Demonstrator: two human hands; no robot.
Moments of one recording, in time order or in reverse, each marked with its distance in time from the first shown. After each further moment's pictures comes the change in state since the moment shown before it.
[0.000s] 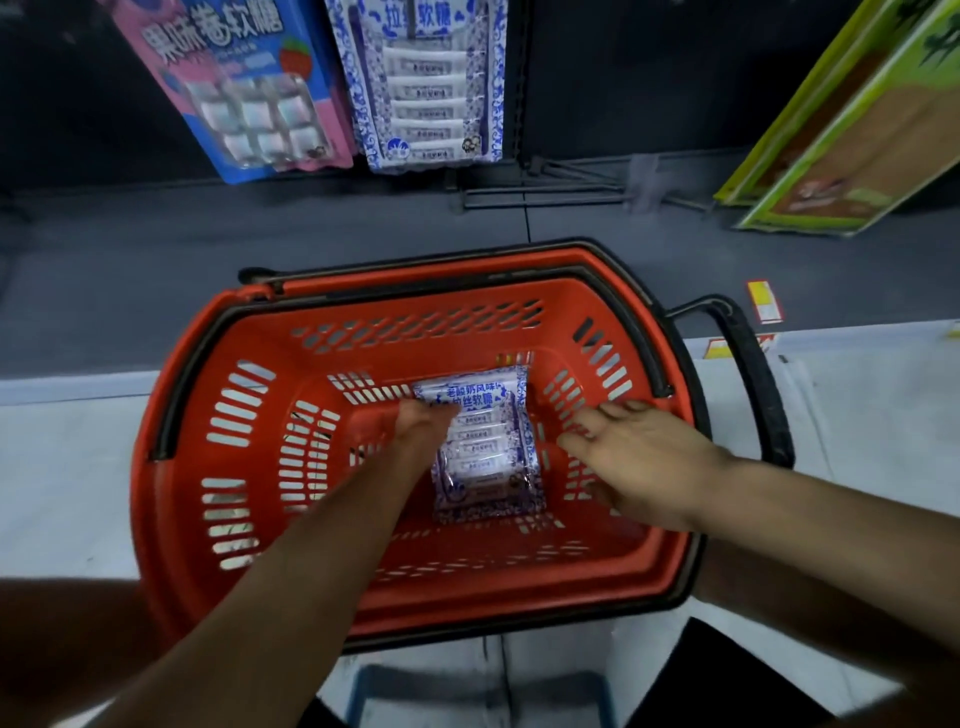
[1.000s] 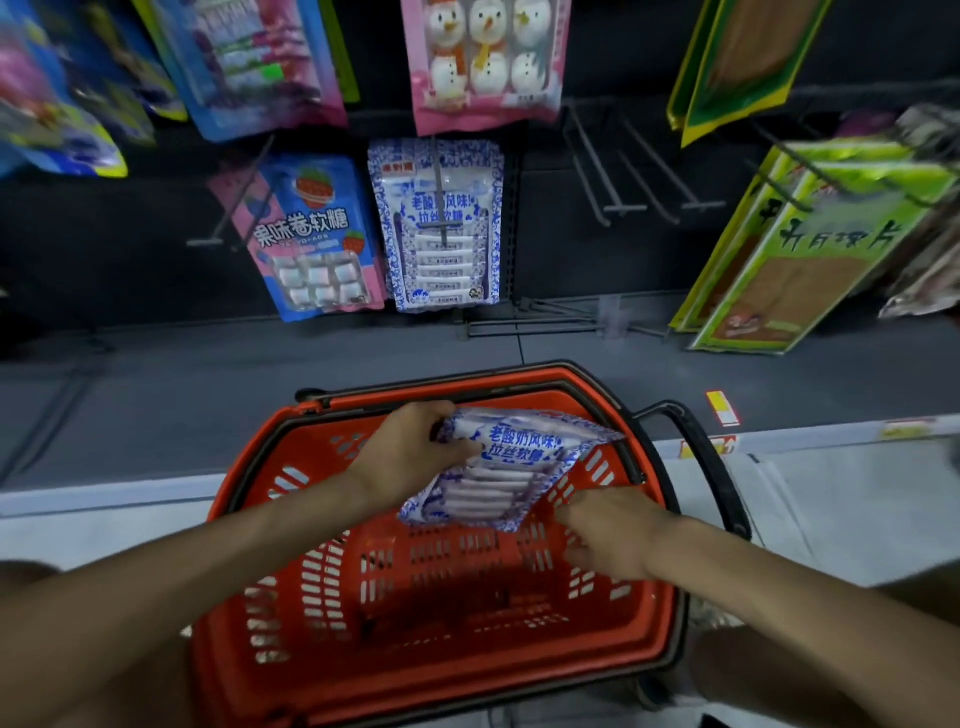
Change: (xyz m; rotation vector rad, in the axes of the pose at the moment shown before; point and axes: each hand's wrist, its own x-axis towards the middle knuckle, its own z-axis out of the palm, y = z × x) left_hand -0.159 0.110 -0.118 0.441 -0.062 0.928; right_hand 0.007 -0.007 -0.019 0.188 0.007 0.135
